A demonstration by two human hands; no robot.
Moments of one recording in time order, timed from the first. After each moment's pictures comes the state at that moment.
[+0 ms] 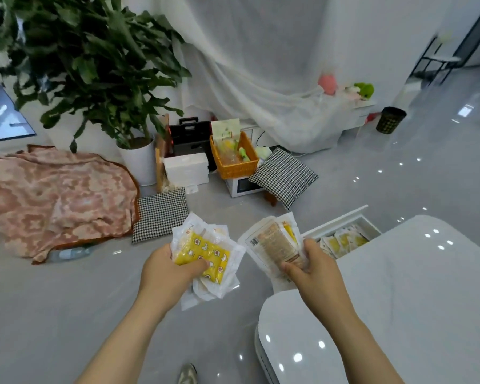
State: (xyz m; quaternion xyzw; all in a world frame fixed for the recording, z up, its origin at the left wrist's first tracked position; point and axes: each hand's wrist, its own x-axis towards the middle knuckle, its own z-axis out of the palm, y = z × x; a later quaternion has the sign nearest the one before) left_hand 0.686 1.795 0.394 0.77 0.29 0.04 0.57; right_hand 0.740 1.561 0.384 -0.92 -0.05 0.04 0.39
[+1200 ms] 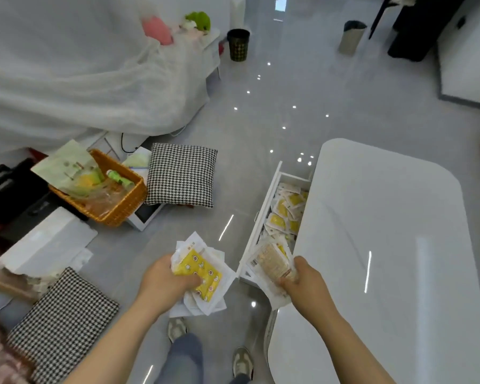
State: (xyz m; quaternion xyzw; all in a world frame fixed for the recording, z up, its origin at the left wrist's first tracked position) left_hand 1.128 1.751 0.319 0.87 0.04 -0.30 0.38; right_hand 1.001 1.527 0.271 -0.83 0.36 0.10 0.42
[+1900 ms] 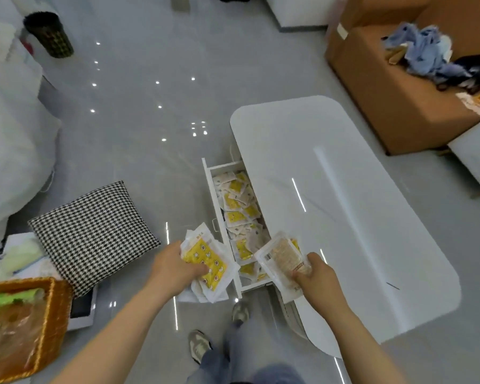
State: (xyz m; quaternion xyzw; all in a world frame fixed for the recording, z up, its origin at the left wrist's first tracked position) left_hand 1.354 1.636 0.282 0.82 -0.27 -0.44 0.24; right_hand 1.093 1.552 0.265 -0.62 0.67 -0.04 0.40
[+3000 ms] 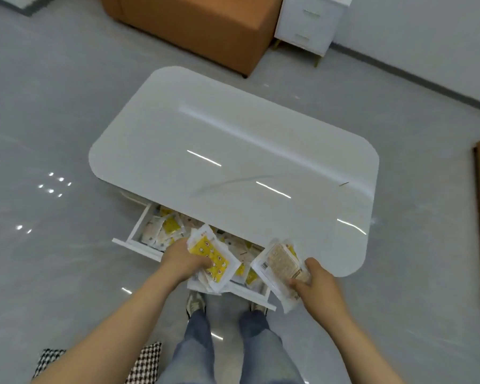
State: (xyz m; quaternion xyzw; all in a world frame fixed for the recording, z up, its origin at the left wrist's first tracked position) left_hand 1.403 1.335 0.219 0.63 -0.56 -0.53 -0.07; right_hand 1.201 1.512 0.248 -0.29 0.87 -0.16 0.37
